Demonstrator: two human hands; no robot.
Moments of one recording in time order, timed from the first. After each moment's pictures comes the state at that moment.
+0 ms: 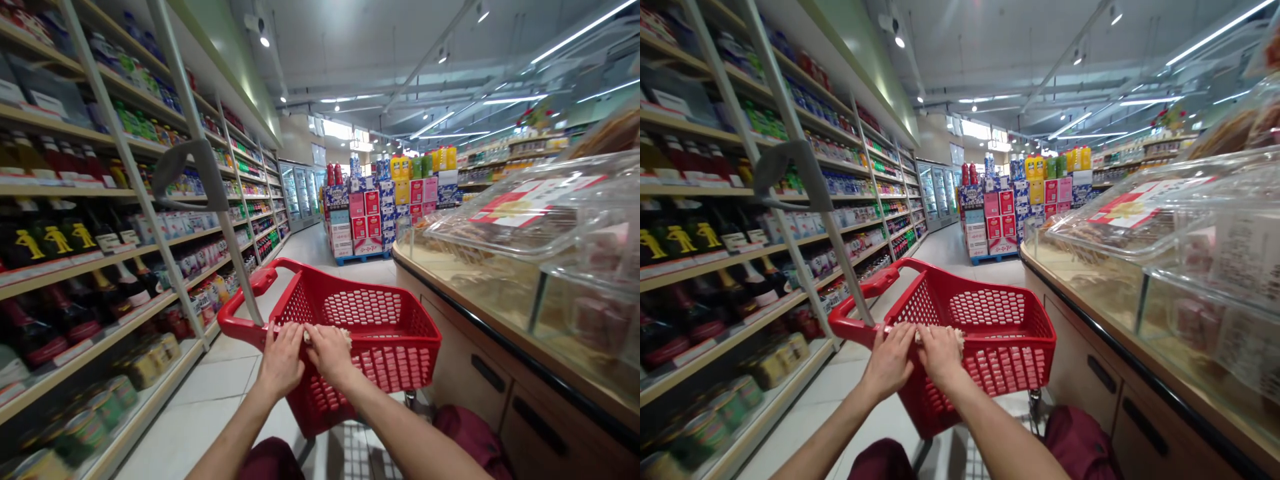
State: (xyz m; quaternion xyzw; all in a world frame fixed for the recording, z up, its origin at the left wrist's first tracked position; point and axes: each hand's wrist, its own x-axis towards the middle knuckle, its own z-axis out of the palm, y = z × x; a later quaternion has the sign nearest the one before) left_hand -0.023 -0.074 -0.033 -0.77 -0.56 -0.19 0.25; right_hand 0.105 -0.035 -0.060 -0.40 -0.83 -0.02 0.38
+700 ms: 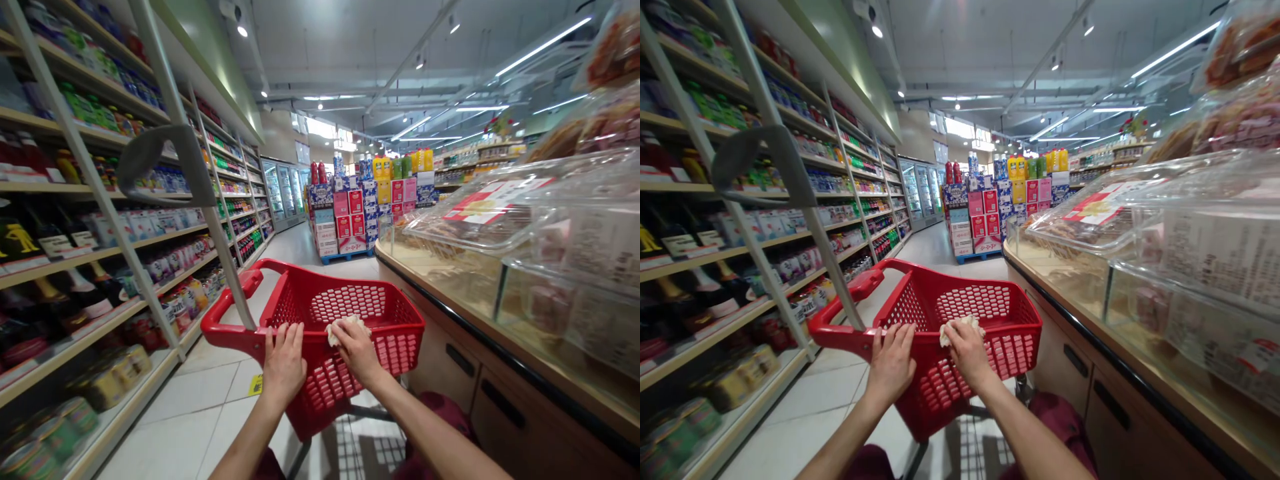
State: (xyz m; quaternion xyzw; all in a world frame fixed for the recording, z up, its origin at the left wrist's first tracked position) left_hand 0.023 -0.071 -0.046 -0.73 -0.60 -0.19 0.26; right_hand 0.189 -0.020 -0.095 -0.41 -0.79 -0.07 0.45
